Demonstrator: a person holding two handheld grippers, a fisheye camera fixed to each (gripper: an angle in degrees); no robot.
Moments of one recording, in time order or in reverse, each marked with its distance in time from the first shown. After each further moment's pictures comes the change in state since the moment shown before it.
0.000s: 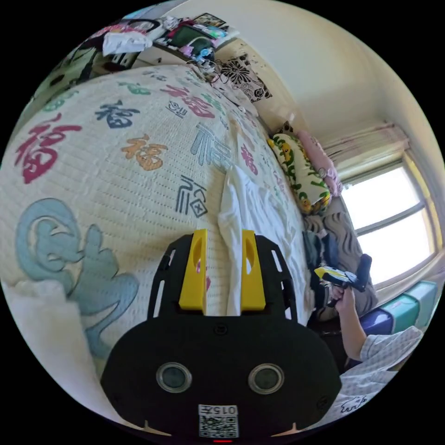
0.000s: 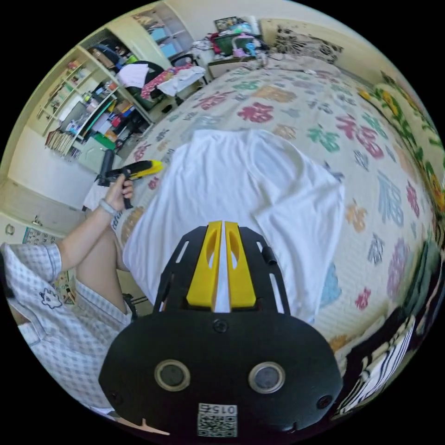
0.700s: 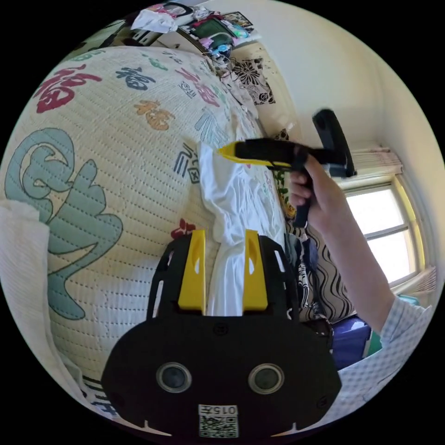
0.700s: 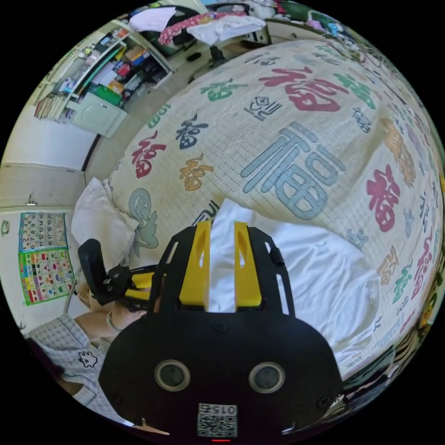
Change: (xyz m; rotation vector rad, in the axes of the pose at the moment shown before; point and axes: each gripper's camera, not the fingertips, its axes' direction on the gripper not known) left arm 0.062 -0.011 -0.044 -0.002 0.174 -0.139; right arm -0.138 -0.296 0.267 -0.327 -0.013 -0.191
